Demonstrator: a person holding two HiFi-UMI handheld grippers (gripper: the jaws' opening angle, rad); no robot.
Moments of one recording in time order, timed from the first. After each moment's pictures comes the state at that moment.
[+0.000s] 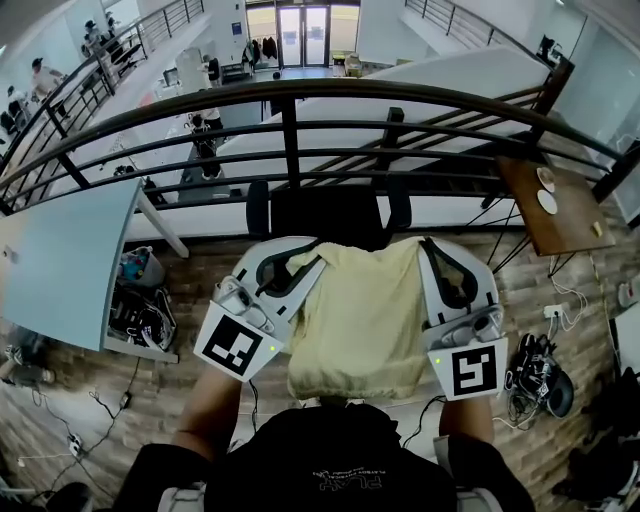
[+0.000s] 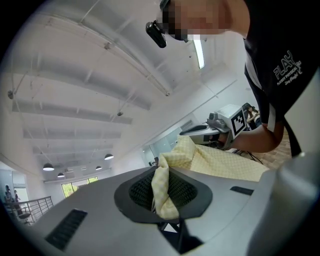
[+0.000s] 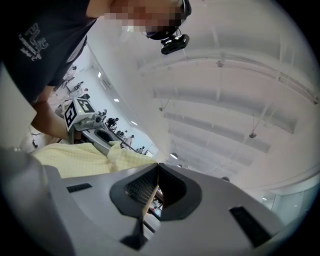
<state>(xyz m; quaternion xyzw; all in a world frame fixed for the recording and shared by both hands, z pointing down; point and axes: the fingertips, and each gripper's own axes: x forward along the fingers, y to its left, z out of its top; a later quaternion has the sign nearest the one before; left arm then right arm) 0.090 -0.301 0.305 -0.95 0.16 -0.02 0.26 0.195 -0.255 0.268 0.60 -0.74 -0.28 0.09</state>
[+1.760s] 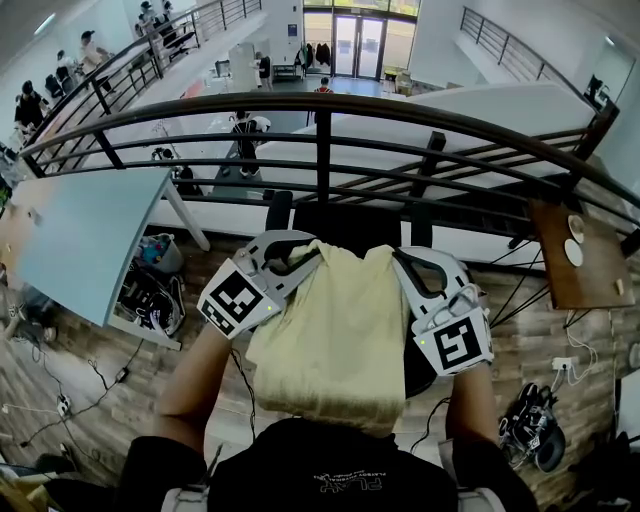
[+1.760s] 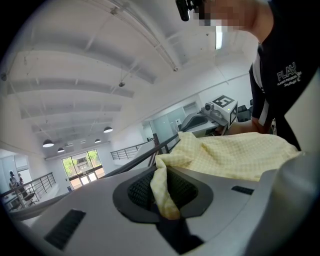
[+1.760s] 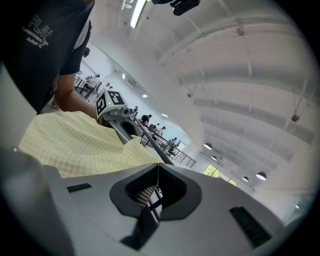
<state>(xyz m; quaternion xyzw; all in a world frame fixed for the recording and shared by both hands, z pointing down) 0.121 -0.402 0.353 -0.97 0.18 -0.11 0.15 0.214 -0.358 0.327 0.43 -0.83 -0.27 0.24</state>
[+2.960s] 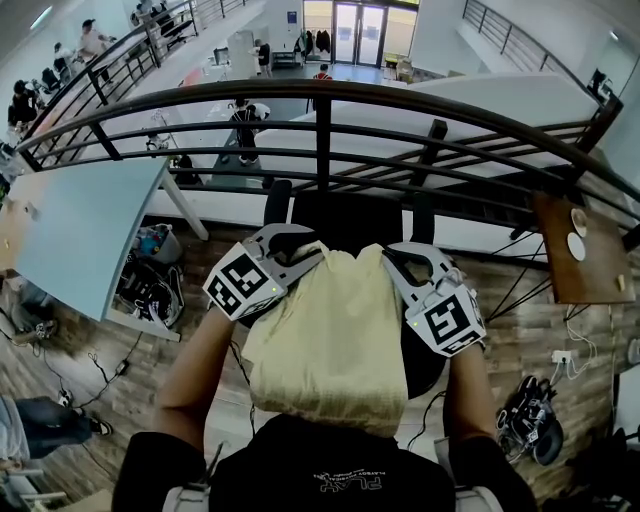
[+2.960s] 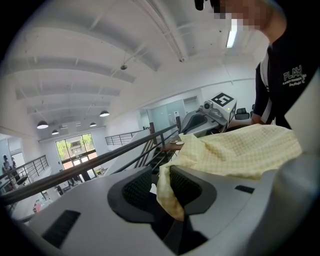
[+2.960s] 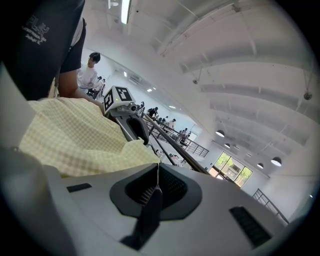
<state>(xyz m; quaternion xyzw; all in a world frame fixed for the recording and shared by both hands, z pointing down) 0.123 -0.431 0.413 -0.97 0.16 -0.17 0.08 0.209 -0.390 0.390 0.38 -0.86 -0.19 0.26</state>
